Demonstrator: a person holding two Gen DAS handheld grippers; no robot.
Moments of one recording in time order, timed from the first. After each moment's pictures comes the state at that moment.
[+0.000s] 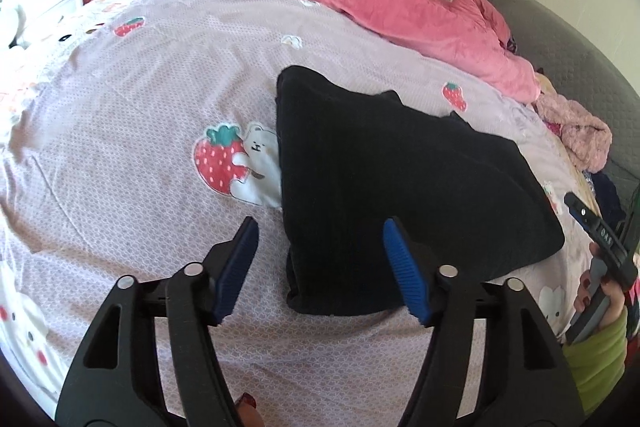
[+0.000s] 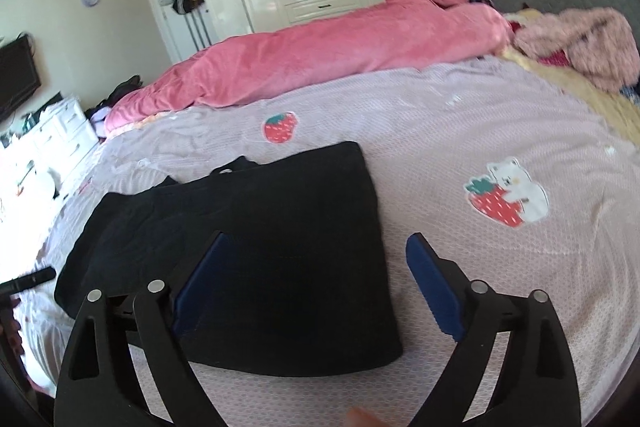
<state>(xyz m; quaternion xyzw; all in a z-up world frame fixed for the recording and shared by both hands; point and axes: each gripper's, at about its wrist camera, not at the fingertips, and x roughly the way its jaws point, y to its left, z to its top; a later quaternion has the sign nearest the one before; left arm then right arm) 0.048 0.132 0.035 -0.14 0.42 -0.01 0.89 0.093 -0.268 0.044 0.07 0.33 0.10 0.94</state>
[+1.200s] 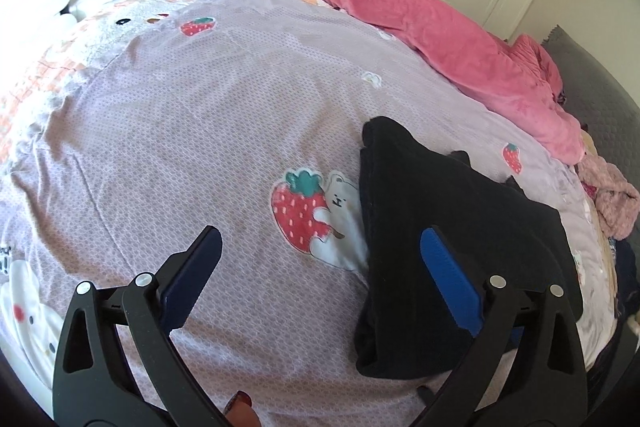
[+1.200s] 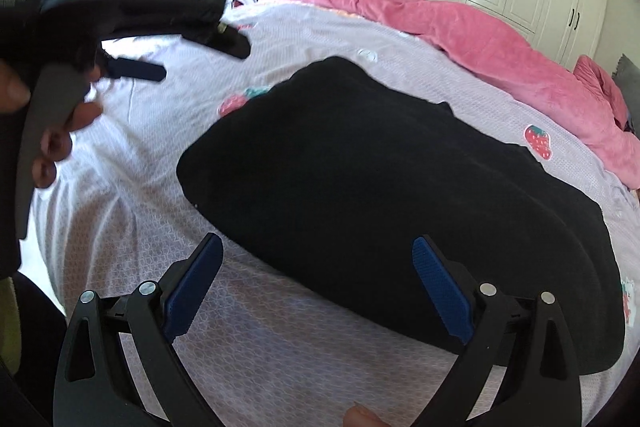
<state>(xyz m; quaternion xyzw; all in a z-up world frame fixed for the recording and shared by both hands) 0.073 0.185 0.038 -0.19 0.40 0.09 0.89 0.036 0.005 -0.007 -0.19 0.36 0.29 0.87</state>
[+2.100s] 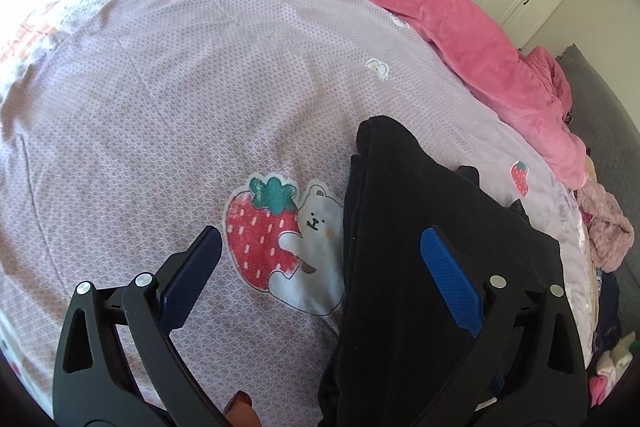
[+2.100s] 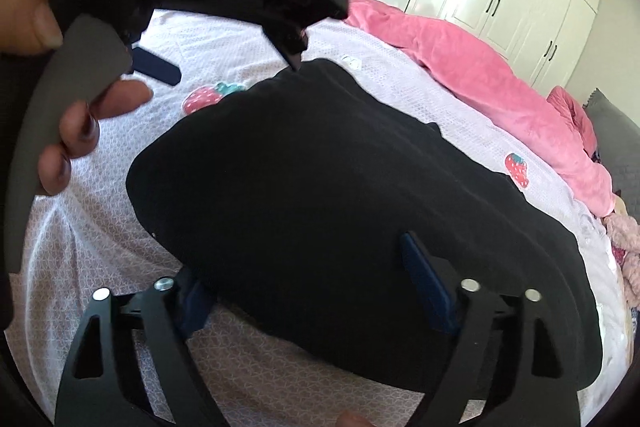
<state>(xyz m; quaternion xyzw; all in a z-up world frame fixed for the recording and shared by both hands) 0.121 0.182 0.011 -0.25 0.43 0.09 0.87 0.055 0.023 -0.021 -0.23 0.31 0.23 0.89</state>
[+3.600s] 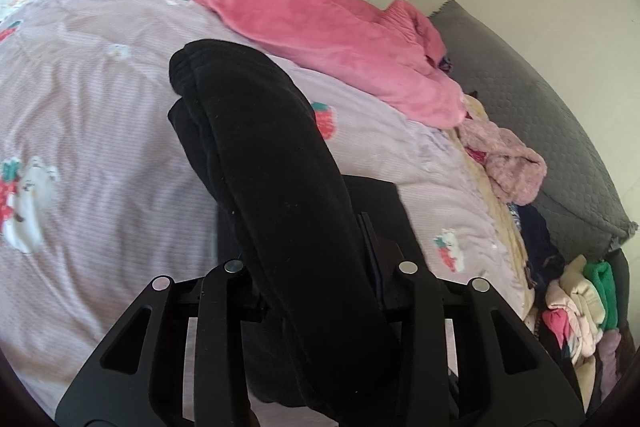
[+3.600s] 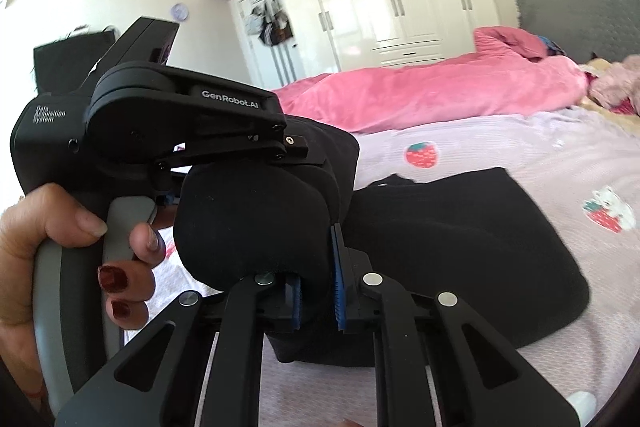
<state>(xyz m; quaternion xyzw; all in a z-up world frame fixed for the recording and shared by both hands) 0.137 -0.022 0.066 -0.24 0.39 -0.13 0.88 0.040 -0.182 0.043 0.09 0.22 0.22 0.94</state>
